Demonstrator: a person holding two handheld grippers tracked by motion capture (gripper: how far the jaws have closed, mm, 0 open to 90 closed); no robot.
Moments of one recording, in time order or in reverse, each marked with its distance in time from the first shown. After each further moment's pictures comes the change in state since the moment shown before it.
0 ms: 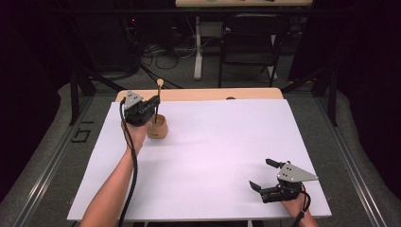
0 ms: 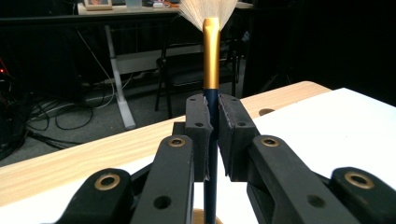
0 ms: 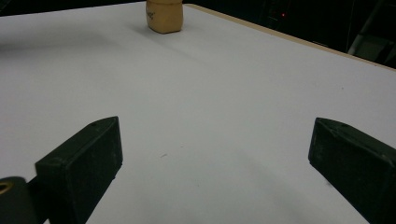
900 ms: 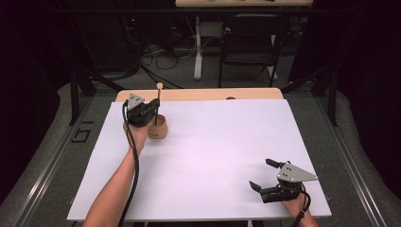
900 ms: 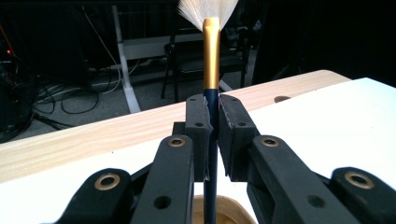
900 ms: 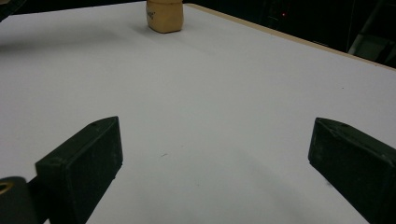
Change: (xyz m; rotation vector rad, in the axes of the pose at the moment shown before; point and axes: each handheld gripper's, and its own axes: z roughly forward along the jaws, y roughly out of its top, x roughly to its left) left arm 0.011 -0.020 0.017 0.052 0.033 -0.029; right arm 0.000 0.000 -0.001 0.011 0.001 -0.002
